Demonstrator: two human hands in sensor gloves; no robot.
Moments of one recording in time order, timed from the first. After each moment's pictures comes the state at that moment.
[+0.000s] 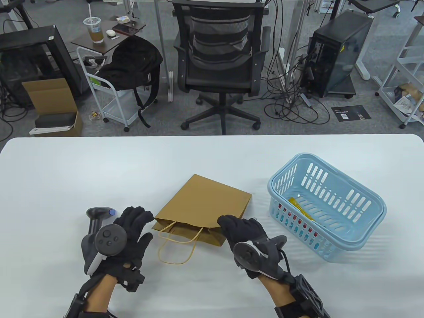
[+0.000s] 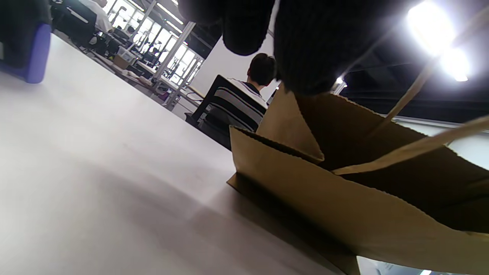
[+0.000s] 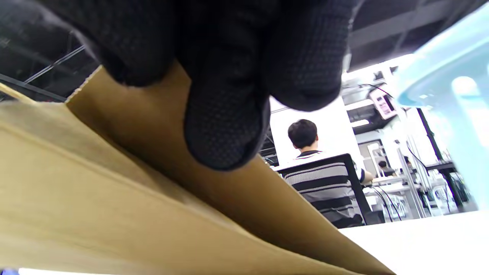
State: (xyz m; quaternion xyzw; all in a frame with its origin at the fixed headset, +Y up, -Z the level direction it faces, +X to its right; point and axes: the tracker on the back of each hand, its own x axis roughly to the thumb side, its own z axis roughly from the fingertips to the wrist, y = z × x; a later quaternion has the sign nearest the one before) left_hand -0.275 -0.712 -0.323 0.05 -0.10 0.29 0.95; right_hand 0.083 -0.682 -0.301 0.14 -0.28 0.93 0.17
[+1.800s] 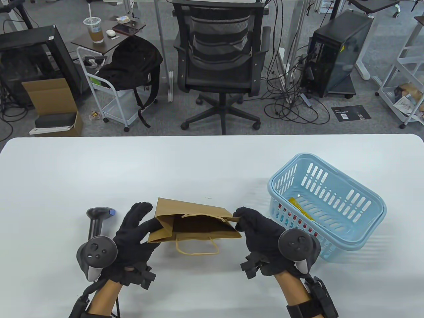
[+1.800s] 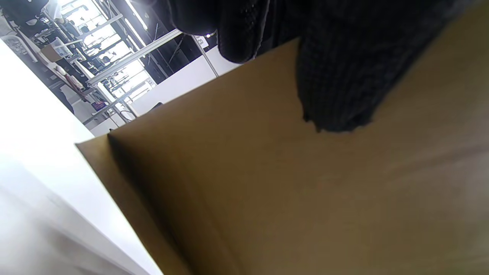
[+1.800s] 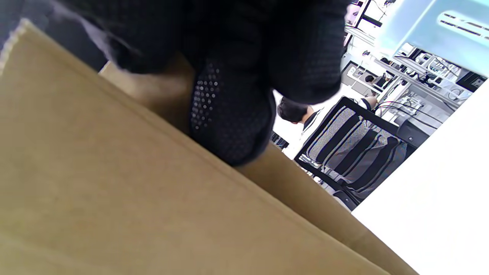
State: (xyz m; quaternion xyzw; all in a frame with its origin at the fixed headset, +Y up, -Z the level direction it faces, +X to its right) left_hand -0.270 -0.699 -0.309 0.15 -0.16 0.44 0.87; right_hand 0.129 -0.672 -0.307 0.13 -0.22 0.84 0.48
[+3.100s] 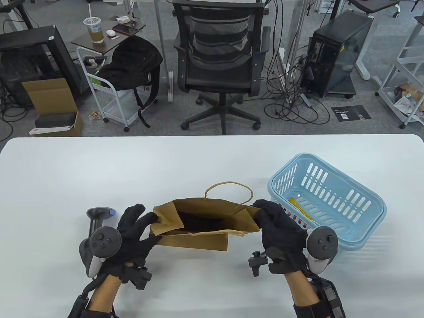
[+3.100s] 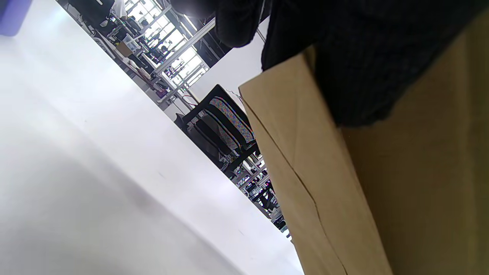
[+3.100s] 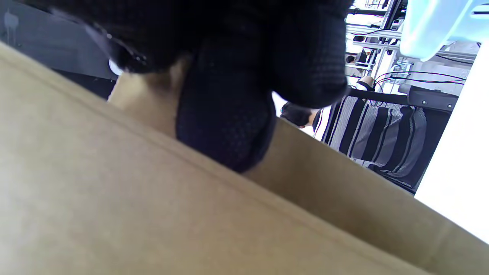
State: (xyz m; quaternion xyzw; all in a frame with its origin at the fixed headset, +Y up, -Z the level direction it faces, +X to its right) left_hand -0.278 -0.716 -0.321 0.06 -0.08 0.40 0.91; right_hand 0.161 -0.654 -0.301 0.11 -0.22 0.74 0.63
